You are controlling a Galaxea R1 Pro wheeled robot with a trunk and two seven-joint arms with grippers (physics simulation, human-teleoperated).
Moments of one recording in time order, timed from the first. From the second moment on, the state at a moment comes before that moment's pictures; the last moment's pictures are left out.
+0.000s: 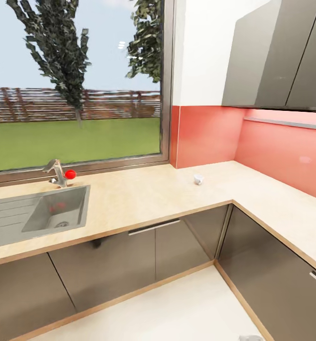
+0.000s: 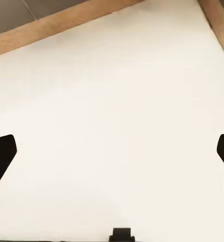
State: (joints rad) left arm -0.04 0.05 -0.06 -0.11 0.17 -0.14 0.05; right arm -0.24 -0.14 0.16 -0.36 -0.26 -0.11 0.14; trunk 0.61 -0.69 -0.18
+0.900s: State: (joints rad) left arm -0.03 0.06 -0.06 -0.10 0.16 -0.14 0.05; right arm -0.71 -0.04 0.16 -1.26 -0.26 0.59 -0.27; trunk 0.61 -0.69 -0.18
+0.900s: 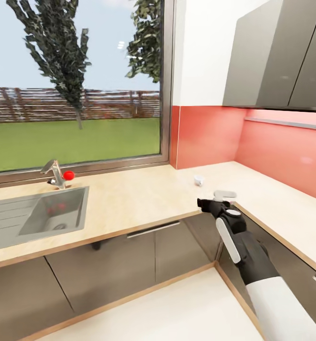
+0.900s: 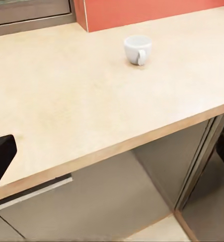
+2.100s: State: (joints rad) left arm -0.01 0.06 -0.07 0.02 0.15 -0.12 0.06; right arm -0.73 -0.05 0.04 -1.33 -0.25 0.88 -0.32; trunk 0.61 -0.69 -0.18
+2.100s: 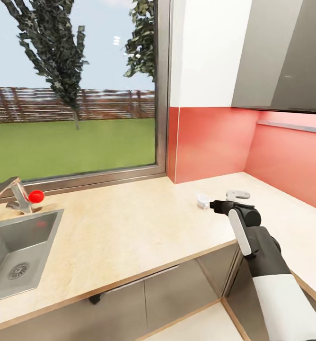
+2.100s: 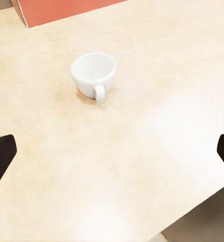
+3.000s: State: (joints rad) left arm 0.01 0.06 -0.07 0.02 0.15 -0.06 0.06; right arm -0.73 -0.04 0.03 -1.33 -0.26 0.96 -0.32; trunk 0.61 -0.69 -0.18
